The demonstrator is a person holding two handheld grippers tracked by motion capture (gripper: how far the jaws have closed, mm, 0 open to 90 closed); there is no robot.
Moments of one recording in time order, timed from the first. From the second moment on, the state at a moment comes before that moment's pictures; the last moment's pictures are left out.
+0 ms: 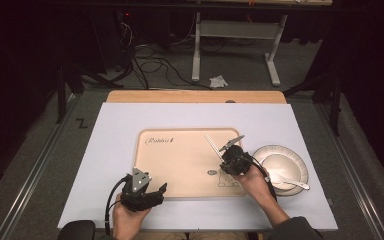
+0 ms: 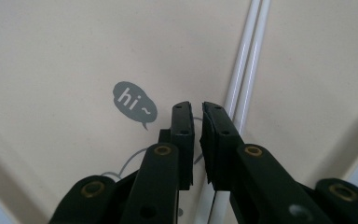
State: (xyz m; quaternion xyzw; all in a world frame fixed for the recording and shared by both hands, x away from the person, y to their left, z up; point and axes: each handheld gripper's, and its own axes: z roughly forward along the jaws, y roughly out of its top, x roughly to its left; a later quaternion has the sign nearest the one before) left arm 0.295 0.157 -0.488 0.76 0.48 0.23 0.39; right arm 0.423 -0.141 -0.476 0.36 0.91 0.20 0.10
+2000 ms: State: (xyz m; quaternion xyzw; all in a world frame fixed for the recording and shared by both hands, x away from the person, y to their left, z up) left arm 0.337 0.118 -0.489 0.81 0.39 0.16 0.41; right arm 0.366 -0.234 -0.424 0.43 0.84 0.31 0.15
